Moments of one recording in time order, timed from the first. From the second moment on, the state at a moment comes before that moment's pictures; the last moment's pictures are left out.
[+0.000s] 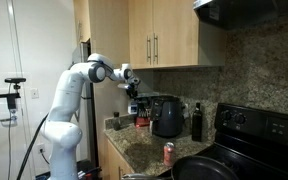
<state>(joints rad) 0.32 0.29 0.24 -1.53 -0.13 2.07 0.38</state>
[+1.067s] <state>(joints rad) 0.38 0.39 0.24 -1.50 -0.14 2.08 0.27</state>
